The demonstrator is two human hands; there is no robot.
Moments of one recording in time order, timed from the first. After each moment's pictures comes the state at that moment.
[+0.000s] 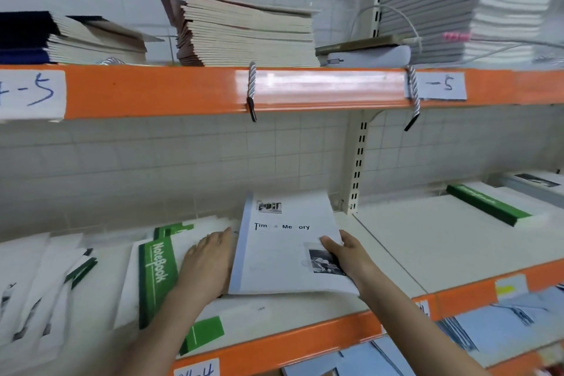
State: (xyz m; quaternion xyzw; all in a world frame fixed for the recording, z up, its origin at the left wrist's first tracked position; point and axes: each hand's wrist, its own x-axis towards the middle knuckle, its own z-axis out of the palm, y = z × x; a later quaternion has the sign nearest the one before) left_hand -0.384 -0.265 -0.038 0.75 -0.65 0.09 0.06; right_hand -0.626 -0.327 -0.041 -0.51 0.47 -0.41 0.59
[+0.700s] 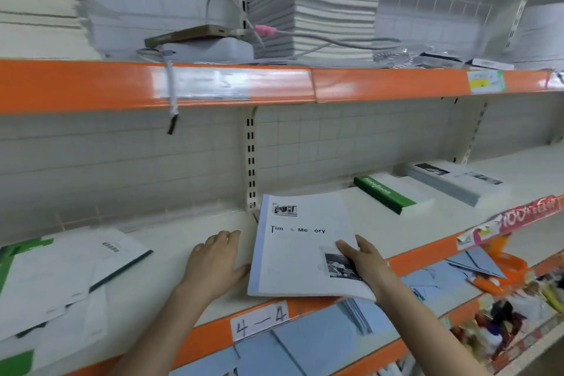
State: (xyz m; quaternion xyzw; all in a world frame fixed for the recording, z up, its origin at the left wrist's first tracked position) left_hand -0.618 -0.338 -0.039 0.68 -0.73 0.03 0.08; right_hand -0.891 -0.378 -0.068 -0.46 0.51 -0.47 0.55
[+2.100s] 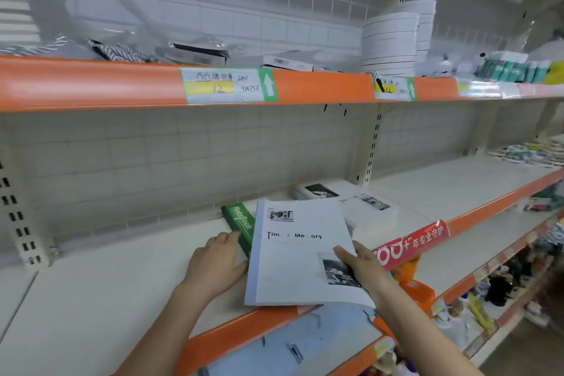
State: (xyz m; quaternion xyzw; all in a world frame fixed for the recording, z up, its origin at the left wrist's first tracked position) left_hand -0.992 -0.528 -0.044 0.64 -0.75 -0.02 0.14; right_hand -1.264 -0.526 -0.064 -0.45 0.53 -0.49 0.53
